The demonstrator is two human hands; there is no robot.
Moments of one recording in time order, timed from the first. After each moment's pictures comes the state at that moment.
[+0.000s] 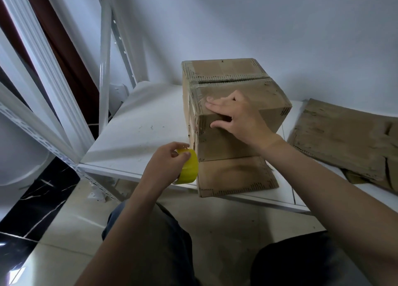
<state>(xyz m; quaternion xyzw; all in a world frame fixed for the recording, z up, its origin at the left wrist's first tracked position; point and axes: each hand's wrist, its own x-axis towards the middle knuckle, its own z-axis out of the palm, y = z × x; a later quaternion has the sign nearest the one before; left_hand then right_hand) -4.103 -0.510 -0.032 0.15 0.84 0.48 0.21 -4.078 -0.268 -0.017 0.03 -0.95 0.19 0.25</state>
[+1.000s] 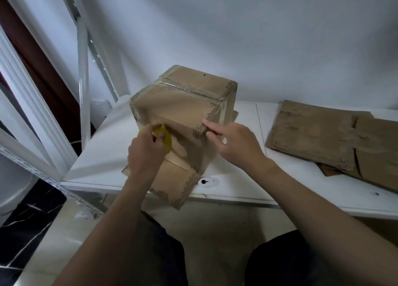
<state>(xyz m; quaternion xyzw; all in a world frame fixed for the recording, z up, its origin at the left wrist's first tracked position) -4.123 -0.471 -0.018 0.15 0.91 0.40 -0.03 -4.007 -0.272 -0.024 -0.10 -0.95 0.17 0.24</state>
